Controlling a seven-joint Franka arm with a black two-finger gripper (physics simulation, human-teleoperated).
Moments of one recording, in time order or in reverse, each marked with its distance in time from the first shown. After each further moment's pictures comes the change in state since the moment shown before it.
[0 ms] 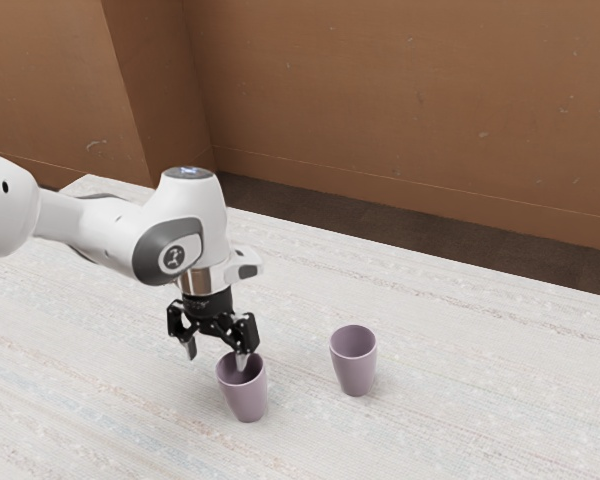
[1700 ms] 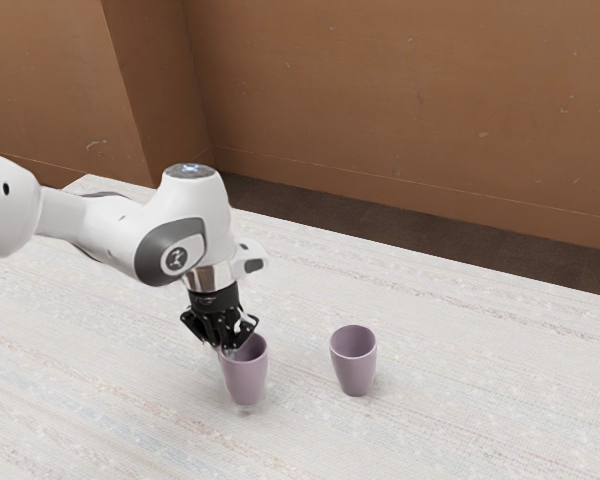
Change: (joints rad) arm -0.010 -0.021 0.000 0.011 0.032 0.057 -0.054
